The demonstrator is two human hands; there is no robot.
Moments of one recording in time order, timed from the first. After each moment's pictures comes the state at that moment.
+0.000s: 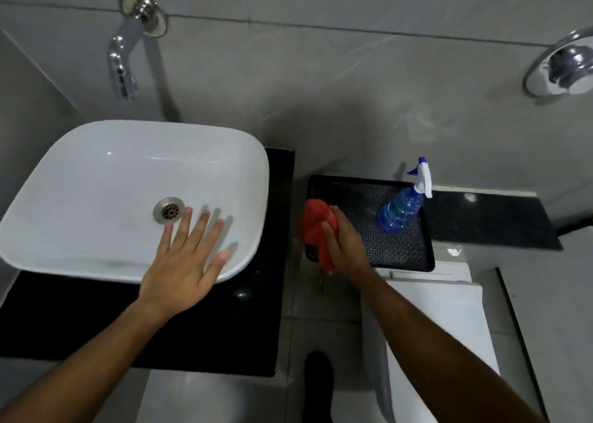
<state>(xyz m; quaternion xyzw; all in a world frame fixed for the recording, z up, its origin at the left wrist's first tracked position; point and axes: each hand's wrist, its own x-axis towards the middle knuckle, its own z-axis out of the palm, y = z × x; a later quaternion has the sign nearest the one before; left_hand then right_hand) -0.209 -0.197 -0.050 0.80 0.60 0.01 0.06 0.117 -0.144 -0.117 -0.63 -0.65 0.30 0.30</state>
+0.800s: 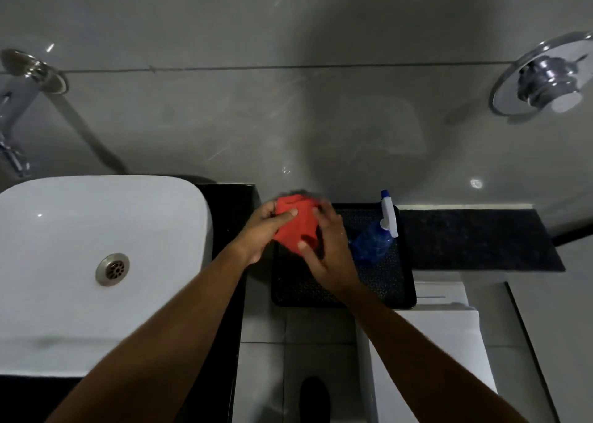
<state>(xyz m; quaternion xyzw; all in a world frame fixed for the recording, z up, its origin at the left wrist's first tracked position) 0.022 -0.001 -0.073 0.42 0.52 0.33 0.66 0.188 -0.064 -0.122 -0.53 -0.70 0.24 0.42</state>
